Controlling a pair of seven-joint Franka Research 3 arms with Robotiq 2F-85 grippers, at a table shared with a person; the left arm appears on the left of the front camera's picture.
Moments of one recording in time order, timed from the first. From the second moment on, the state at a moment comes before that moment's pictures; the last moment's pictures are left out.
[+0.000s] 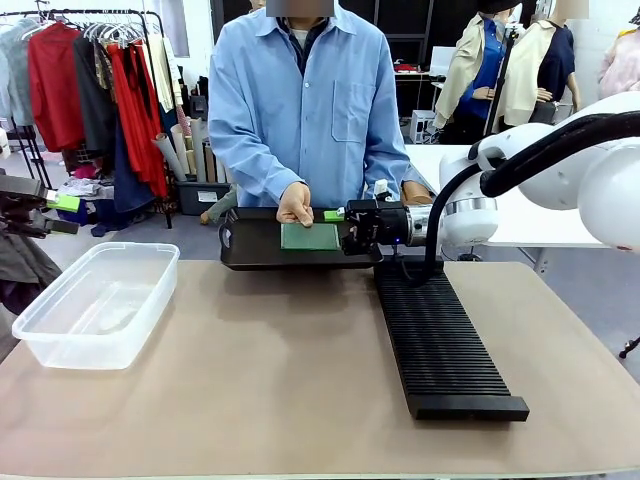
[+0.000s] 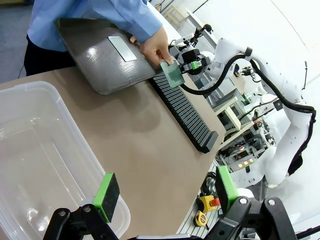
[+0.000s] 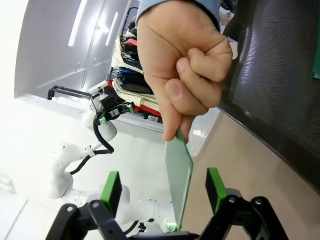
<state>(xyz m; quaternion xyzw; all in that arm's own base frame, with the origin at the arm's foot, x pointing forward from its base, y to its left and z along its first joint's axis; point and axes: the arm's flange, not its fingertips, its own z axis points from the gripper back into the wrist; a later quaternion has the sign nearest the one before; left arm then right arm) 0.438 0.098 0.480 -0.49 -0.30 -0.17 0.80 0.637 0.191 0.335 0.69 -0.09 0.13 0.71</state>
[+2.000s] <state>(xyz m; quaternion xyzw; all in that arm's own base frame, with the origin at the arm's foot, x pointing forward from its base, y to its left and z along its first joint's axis) 0.438 0.098 0.480 -0.49 -0.30 -0.17 0.80 0.642 0.191 0.330 0.70 -0.06 0.10 0.71</state>
